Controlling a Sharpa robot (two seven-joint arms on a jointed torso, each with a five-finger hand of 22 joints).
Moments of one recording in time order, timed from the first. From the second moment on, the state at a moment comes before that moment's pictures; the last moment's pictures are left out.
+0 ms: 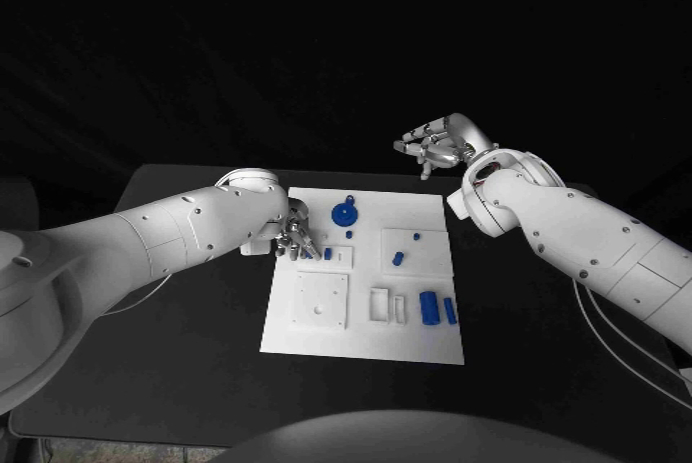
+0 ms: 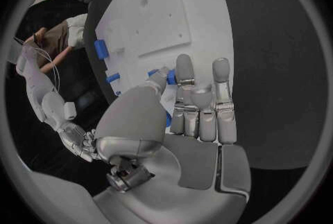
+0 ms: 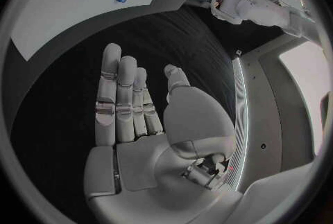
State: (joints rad) left arm 1.26 -0.37 -0.20 0.89 -1.13 0.34 -0.38; left_hand 1.17 0.01 0.23 0.03 0.19 1.15 0.00 0.23 0.96 1.47 -0.06 0.47 0.31 1.31 -0.11 1.28 0.68 0.03 1.24 -0.11 0.44 1.31; right arm 0.93 -0.60 0.47 1.22 -1.28 -0.37 -0.11; right_hand 1.19 0.03 -0.18 0.04 0.60 0.99 0.12 0.07 0.07 1.06 0.02 0.87 0.69 1.33 -0.04 0.66 0.74 0.11 1.47 -0.05 0.14 0.79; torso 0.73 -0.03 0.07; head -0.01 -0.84
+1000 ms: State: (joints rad) left arm 1.26 -0.36 -0.20 0.88 -1.17 0.37 -0.35; left_hand 1.17 0.01 0.23 0.03 0.19 1.15 0.00 0.23 0.95 1.47 -0.05 0.47 0.31 1.30 -0.11 1.28 0.67 0.03 1.24 -0.11 0.44 1.31; right arm 0.93 -0.60 0.47 1.22 -1.28 -0.37 -0.11; right_hand 1.19 0.03 -0.18 0.04 0.60 0.99 0.12 0.07 0.07 1.06 0.02 0.87 0.69 1.33 -0.04 0.66 0.74 0.11 1.47 -0.05 0.14 0.79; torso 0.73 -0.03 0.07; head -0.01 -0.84
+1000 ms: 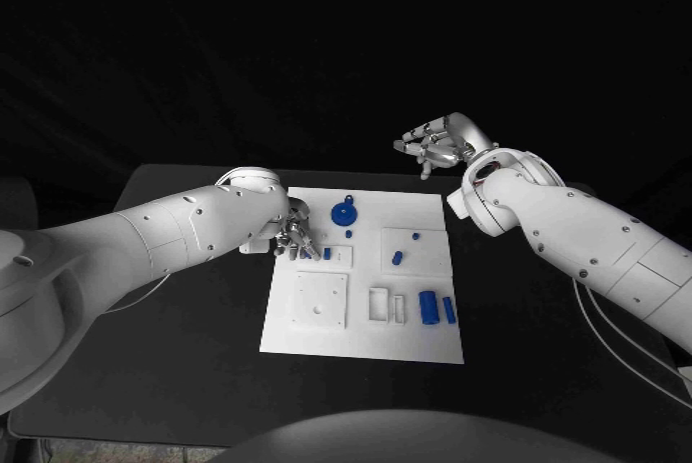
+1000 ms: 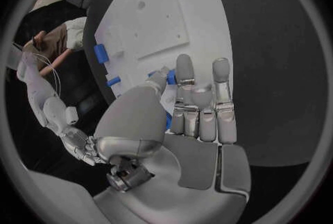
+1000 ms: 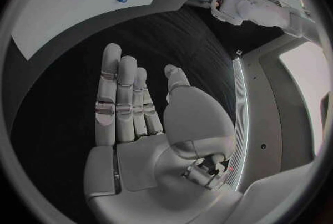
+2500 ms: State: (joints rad) left arm 1.25 -0.36 -0.20 0.86 -1.15 0.34 -0.35; left_hand 1.11 -0.03 0.23 0.02 0.15 1.17 -0.01 0.22 0.83 1.47 -0.05 0.45 0.31 1.29 -0.11 1.27 0.62 0.03 1.25 -0.12 0.42 1.31; right arm 0.93 -0.60 0.47 1.22 -1.28 -0.37 -0.11; right_hand 1.19 0.03 -0.18 0.04 0.60 0.99 0.12 0.07 0.07 1.06 0.02 0.87 0.69 1.33 -0.04 0.66 0.74 0.11 1.47 -0.05 0.14 0.79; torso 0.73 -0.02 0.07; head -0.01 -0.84
